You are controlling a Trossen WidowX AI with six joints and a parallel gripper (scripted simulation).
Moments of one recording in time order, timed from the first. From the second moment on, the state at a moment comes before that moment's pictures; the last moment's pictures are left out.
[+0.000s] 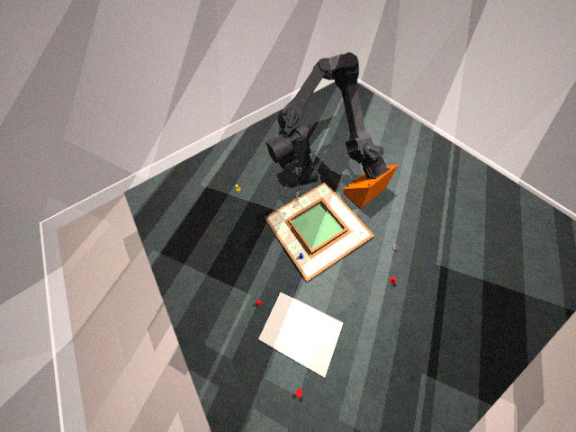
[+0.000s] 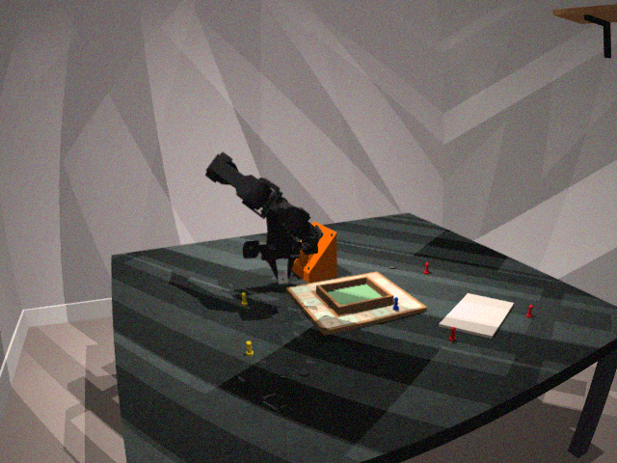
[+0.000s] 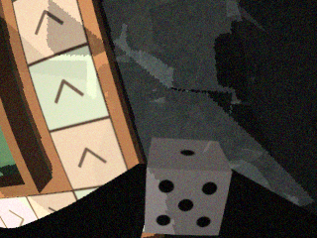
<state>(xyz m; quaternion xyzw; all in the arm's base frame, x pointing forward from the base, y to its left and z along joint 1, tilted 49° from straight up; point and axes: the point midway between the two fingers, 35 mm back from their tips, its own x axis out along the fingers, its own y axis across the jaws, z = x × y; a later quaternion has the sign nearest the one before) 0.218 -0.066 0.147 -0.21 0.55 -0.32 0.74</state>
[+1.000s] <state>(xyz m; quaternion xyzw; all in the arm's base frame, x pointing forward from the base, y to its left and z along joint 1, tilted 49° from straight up) 0.226 -0.005 0.158 -0.39 0.60 -0.19 0.67</state>
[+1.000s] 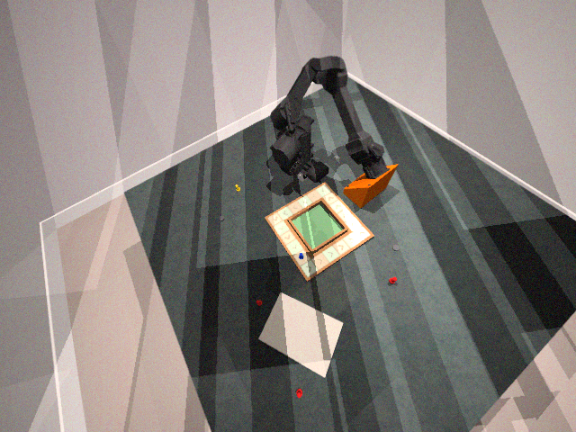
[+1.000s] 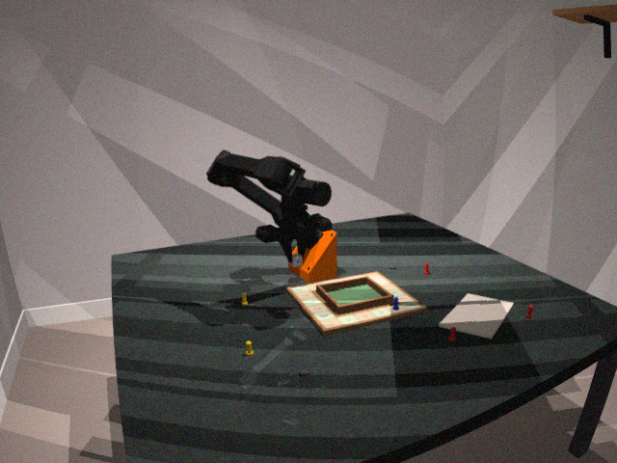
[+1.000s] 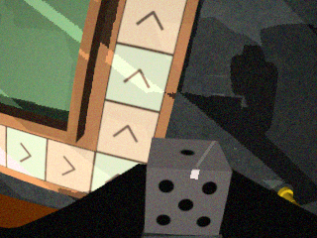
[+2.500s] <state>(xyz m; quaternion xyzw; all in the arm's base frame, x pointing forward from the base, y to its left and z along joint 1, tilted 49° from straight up) 0.261 0.073 0.031 -0.73 0.58 0.26 0.25</state>
